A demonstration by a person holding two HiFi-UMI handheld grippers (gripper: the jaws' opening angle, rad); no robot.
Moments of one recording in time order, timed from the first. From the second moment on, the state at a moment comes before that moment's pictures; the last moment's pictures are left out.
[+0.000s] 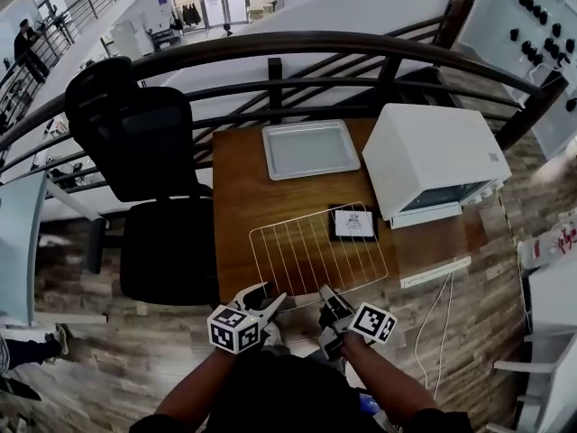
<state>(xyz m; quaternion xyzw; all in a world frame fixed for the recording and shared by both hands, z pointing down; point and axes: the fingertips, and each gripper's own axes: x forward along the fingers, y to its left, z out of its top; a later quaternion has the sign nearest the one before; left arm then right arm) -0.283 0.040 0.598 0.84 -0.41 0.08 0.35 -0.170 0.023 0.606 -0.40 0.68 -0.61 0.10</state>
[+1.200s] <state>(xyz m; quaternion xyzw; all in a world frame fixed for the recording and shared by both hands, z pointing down) -0.407 0.003 0.651 0.73 -0.51 0.07 0.45 -0.300 -0.040 0.661 -0.33 0.66 -0.67 -0.06</state>
